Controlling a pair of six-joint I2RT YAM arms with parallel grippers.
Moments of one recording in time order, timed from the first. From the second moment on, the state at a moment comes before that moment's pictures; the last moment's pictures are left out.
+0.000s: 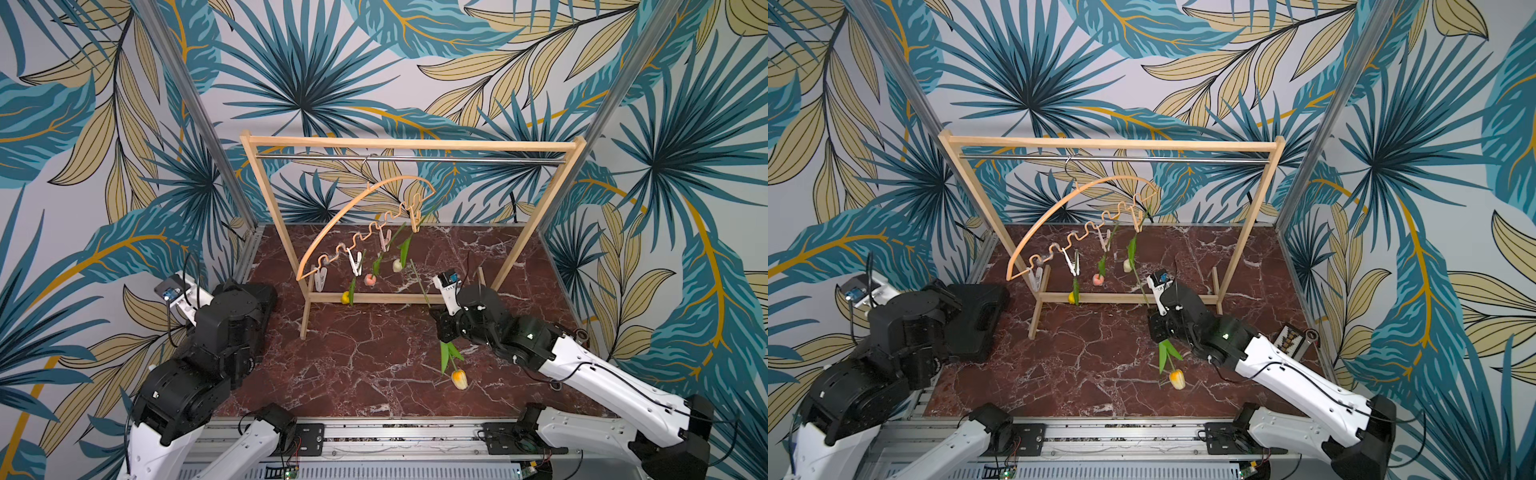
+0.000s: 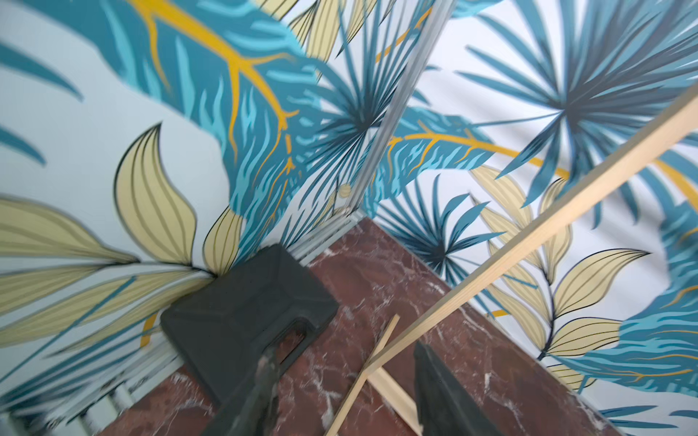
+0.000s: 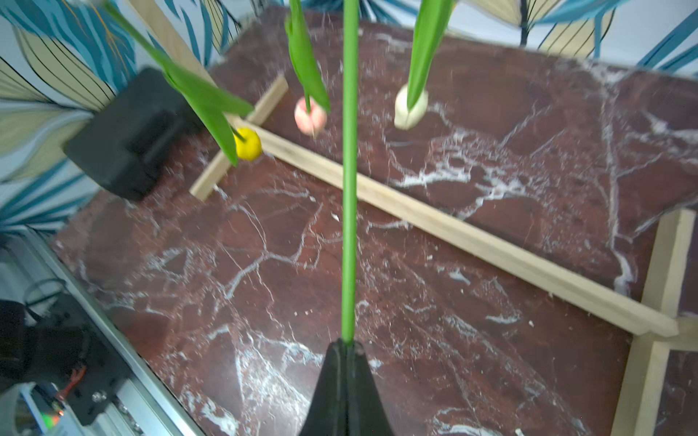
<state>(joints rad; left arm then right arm) -0.46 0.75 1.39 -1.05 -0.88 -0.76 0.84 1.06 1.07 -0.60 0.17 0.34</state>
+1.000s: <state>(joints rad) -0.57 1.32 1.70 -0.46 0.50 -0.67 0.78 1.19 1.48 -0.42 -0.22 0.46</state>
